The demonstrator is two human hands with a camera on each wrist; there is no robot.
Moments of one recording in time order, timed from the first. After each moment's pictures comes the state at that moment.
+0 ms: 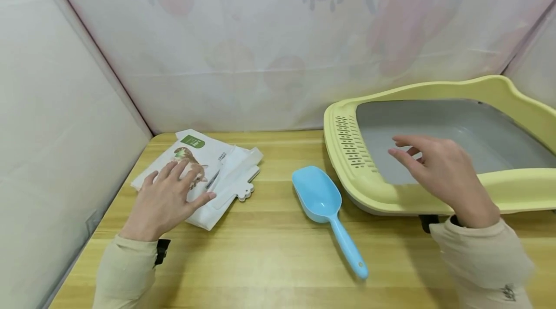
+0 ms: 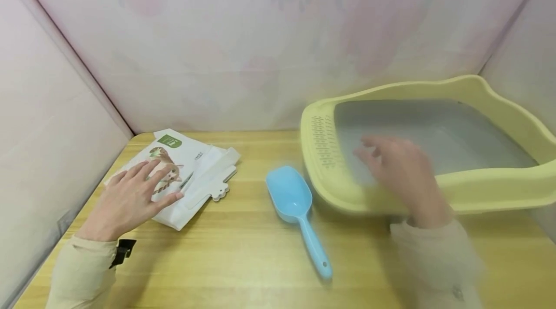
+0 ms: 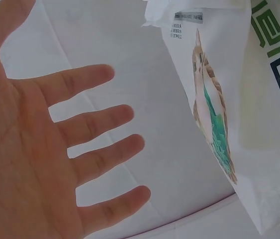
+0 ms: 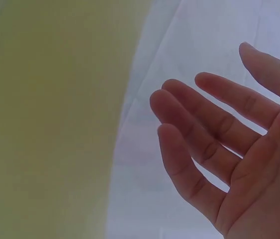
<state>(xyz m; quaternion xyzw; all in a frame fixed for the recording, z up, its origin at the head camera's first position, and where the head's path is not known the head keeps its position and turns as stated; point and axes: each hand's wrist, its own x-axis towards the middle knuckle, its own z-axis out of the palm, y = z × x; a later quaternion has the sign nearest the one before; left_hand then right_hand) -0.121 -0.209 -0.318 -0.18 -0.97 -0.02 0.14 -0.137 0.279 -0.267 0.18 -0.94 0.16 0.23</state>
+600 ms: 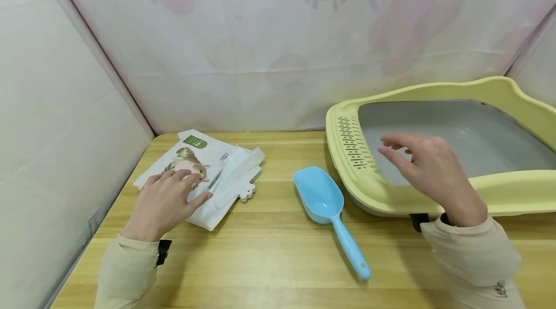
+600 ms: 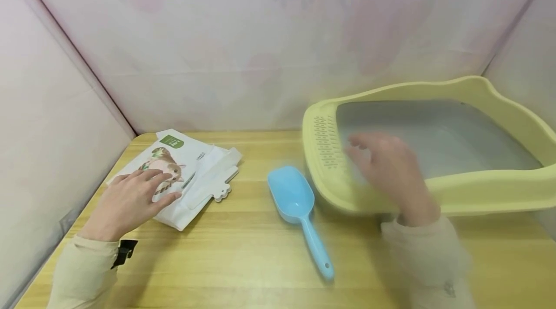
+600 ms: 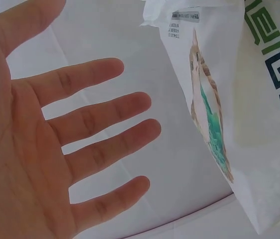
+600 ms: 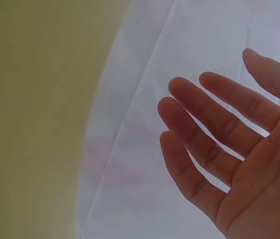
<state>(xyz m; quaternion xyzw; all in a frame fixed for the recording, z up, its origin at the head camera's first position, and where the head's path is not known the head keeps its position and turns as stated) -0.118 -0.207 -0.319 -0.19 -0.97 -0.01 0.15 -0.140 0.259 -0.265 0.21 -0.92 0.18 0.26</state>
